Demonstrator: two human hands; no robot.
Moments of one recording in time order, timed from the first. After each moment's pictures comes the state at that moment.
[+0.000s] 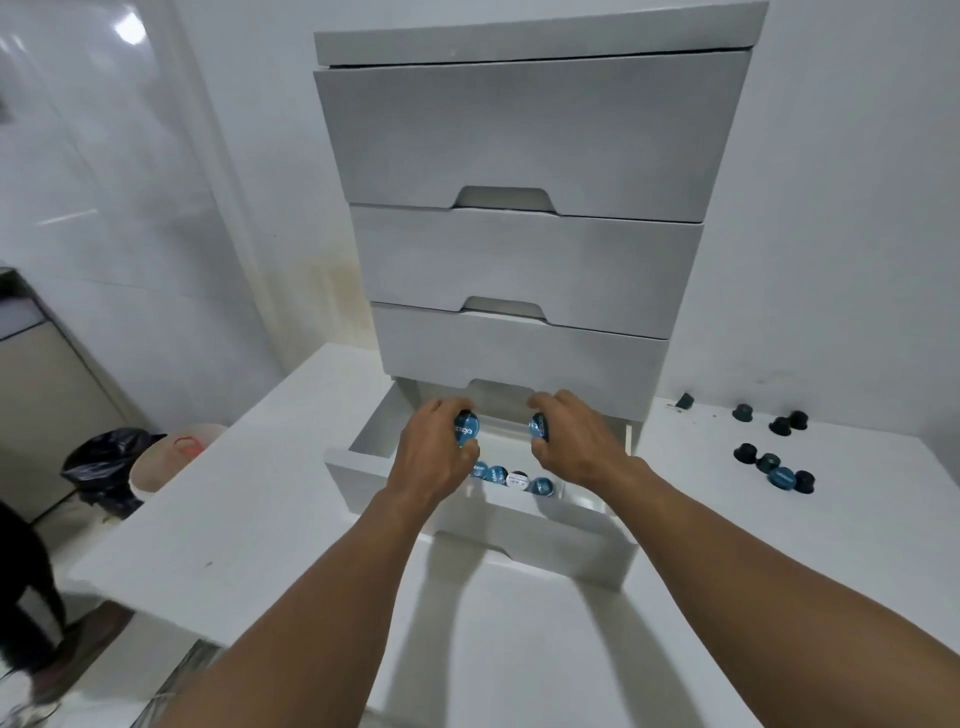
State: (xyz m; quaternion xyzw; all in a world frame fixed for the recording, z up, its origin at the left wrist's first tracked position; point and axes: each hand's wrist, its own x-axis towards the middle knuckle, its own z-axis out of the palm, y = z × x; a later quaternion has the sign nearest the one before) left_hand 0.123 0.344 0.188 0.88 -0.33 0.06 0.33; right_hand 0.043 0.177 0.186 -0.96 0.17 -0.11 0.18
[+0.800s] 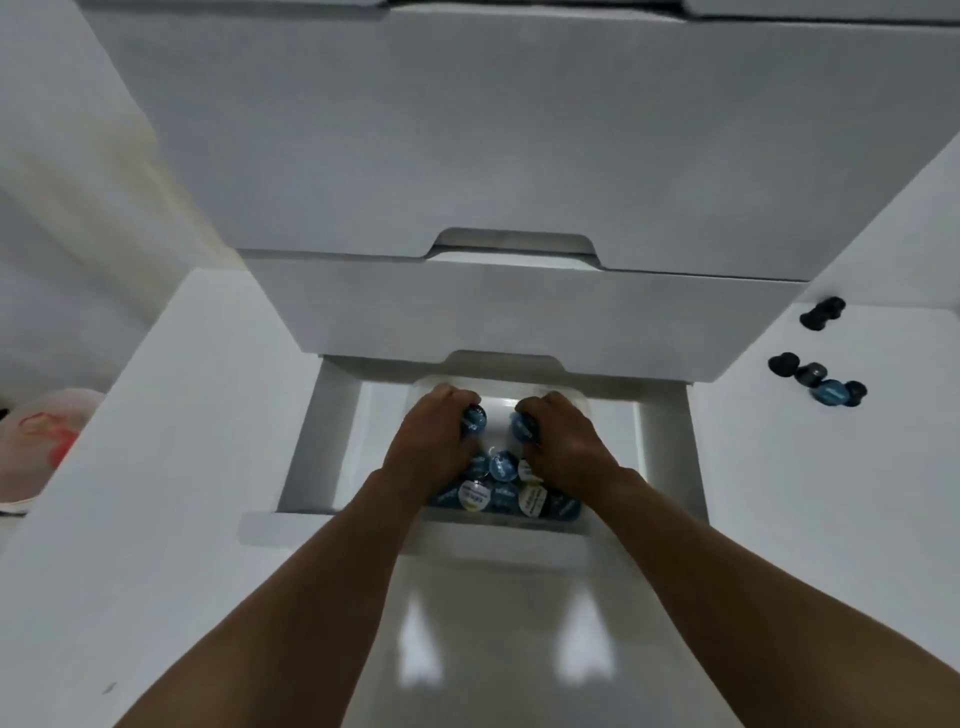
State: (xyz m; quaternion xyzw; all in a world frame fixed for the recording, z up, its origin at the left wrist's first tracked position) left_hand 0.297 0.258 0.061 0.86 -0.44 -0.15 0.21; right_hand 0.166 0.135 0.056 -0.91 0.29 0.00 0.29
